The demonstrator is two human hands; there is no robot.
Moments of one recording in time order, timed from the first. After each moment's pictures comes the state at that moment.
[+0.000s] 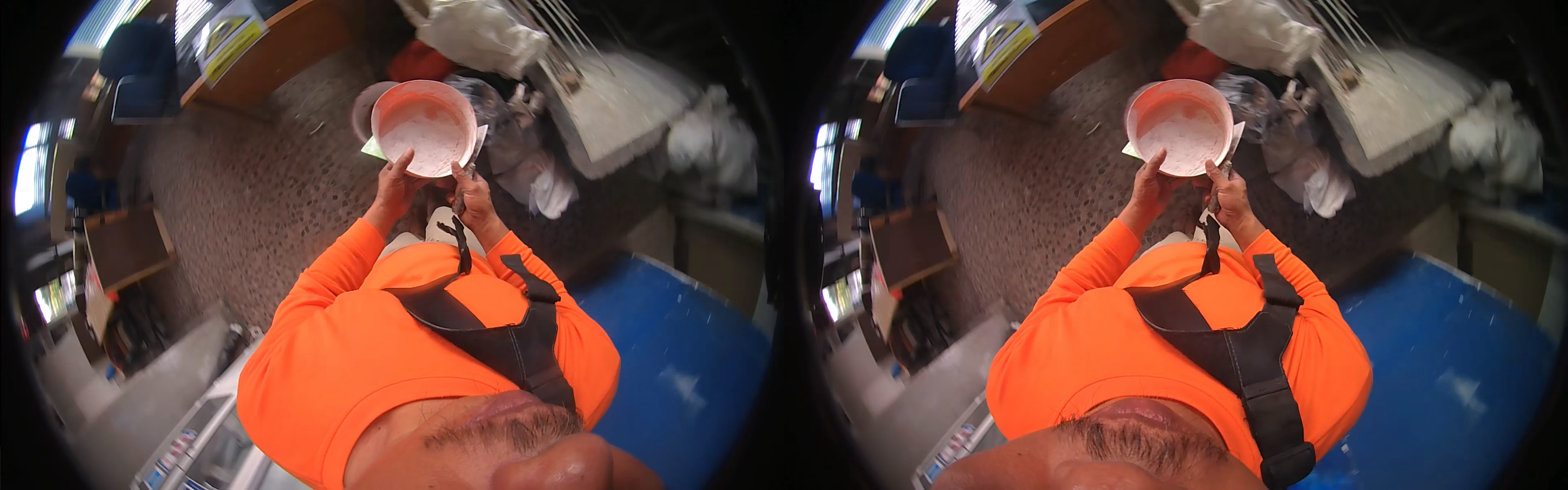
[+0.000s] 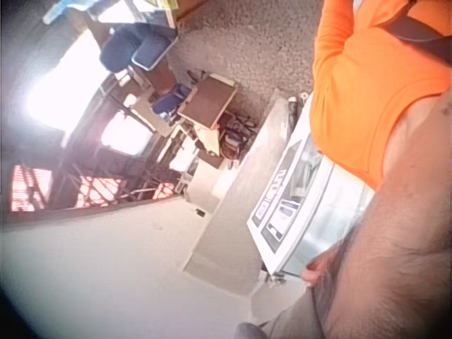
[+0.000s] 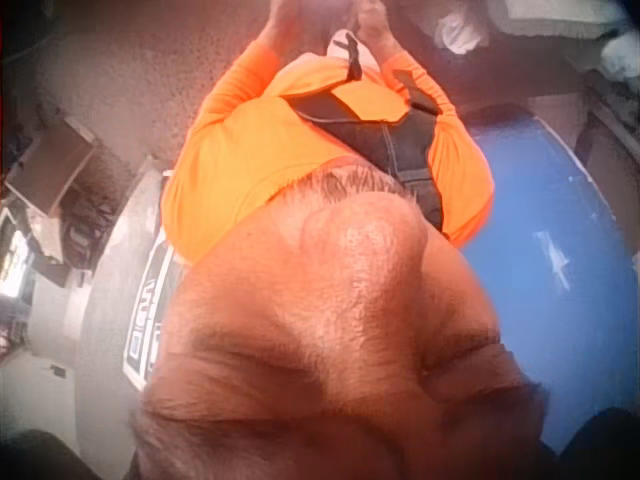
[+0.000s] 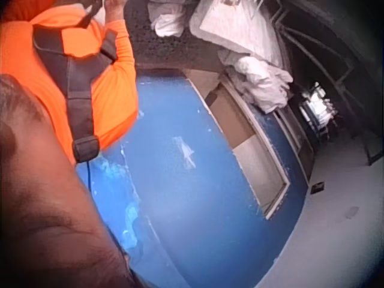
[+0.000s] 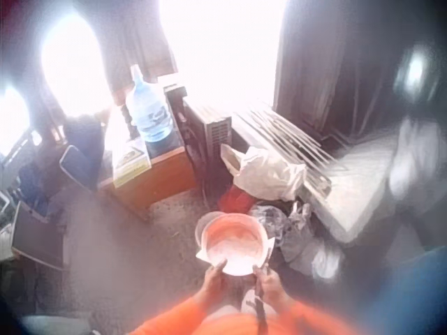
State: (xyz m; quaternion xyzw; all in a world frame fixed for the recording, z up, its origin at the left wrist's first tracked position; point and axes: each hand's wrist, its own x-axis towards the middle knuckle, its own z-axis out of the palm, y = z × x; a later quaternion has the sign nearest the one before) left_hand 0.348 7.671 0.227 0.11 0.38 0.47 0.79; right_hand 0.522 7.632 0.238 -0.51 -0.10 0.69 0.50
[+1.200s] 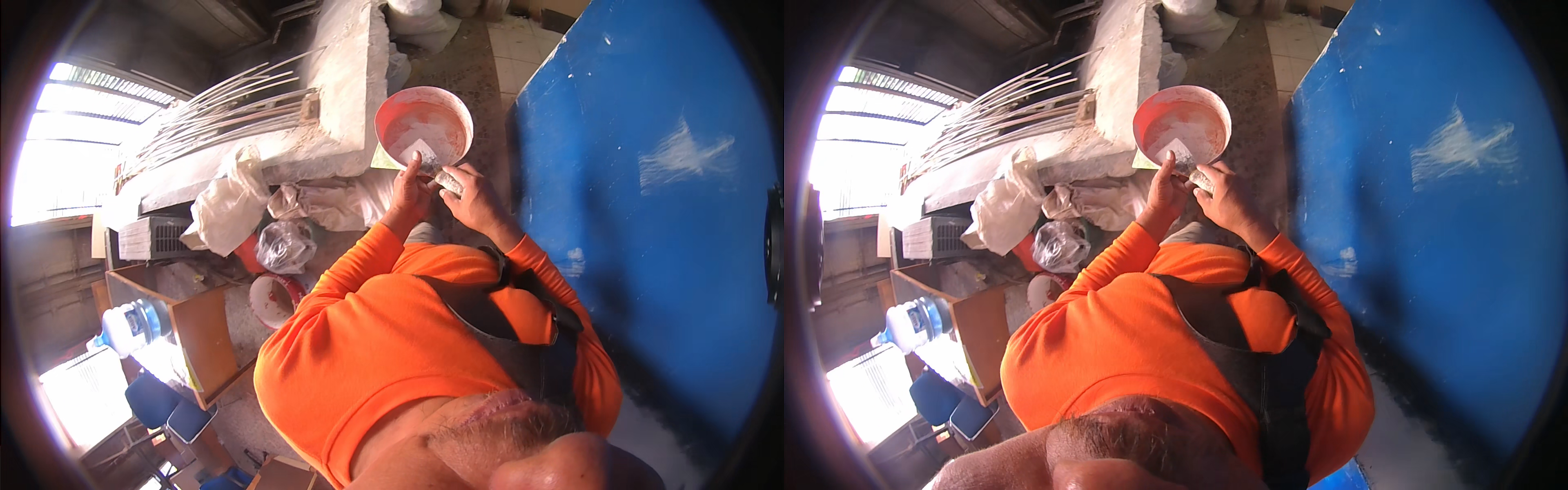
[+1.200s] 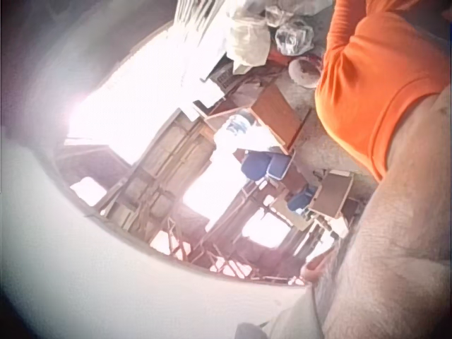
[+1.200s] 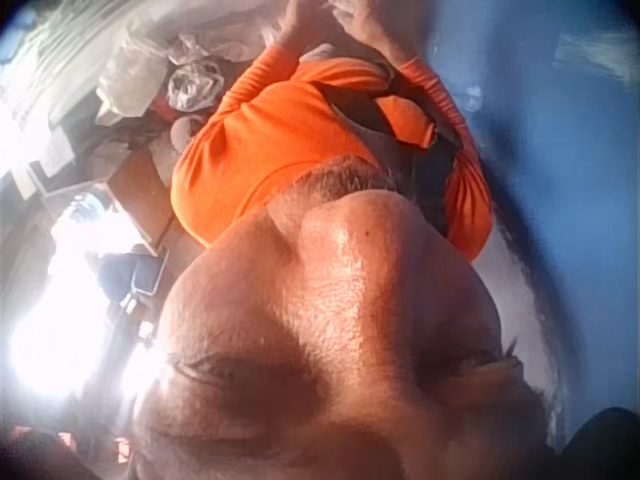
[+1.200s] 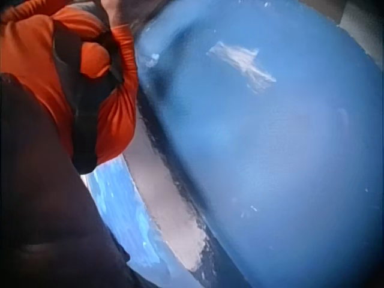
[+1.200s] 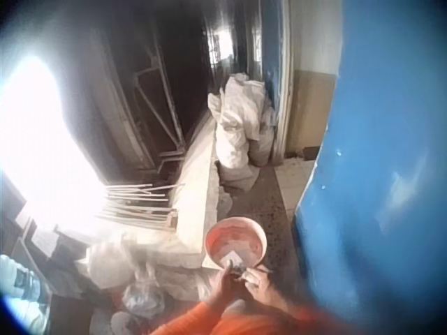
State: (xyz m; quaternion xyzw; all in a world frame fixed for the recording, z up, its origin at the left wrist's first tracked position) left_hand 1.009 7.512 0.224 0.20 0.22 0.07 0.95; right_hand 1.057 7.353 0.319 -0.83 -0.35 0.11 0.42
